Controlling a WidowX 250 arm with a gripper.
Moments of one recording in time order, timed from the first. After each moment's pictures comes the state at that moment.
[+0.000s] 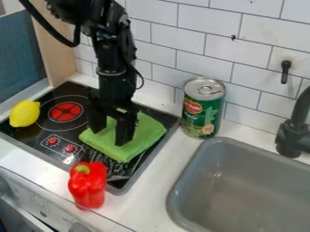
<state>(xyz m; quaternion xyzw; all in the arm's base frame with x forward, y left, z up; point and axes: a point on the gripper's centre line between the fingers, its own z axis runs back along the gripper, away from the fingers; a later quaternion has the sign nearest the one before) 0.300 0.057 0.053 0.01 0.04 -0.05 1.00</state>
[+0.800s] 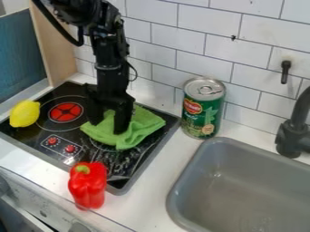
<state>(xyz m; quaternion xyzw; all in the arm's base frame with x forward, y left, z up) 0.338 0.096 0.035 0.00 0.05 0.00 1.00</state>
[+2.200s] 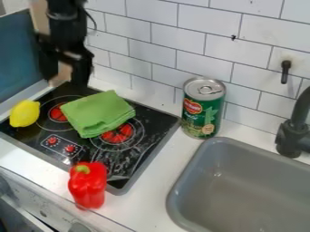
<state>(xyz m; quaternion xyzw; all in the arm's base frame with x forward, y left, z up) 0.307 0.149 0.121 0.09 -0.01 0.06 0.99</state>
